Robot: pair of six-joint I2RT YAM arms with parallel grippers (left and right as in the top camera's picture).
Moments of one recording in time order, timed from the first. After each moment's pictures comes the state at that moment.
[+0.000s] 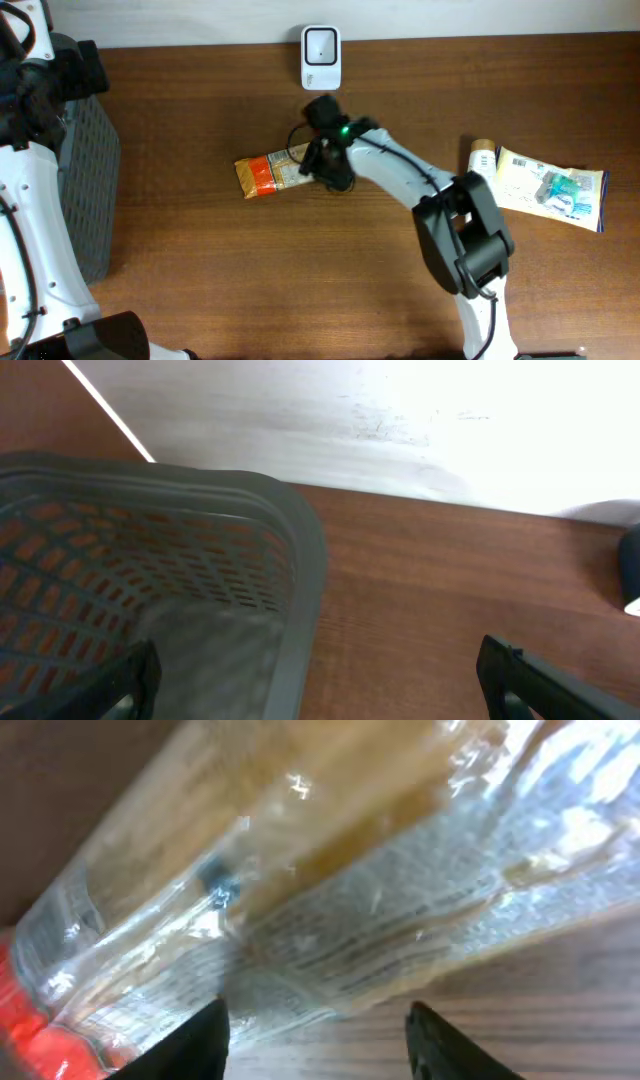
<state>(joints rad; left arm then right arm) 0.32 1.68 1.92 -0.86 0.03 0.11 0.56 2.20 1.65 -0.71 -0.10 0.96</state>
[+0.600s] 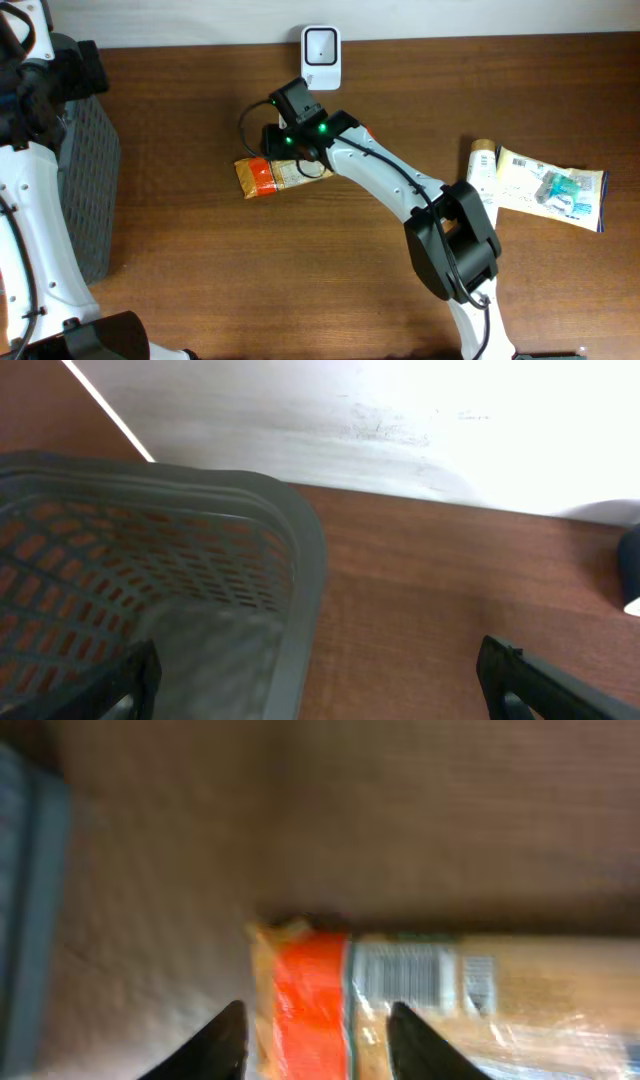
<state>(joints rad) 0.32 1.68 1.92 -0.86 0.03 0.11 0.63 2.22 1.82 -0.50 -0.20 0.55</state>
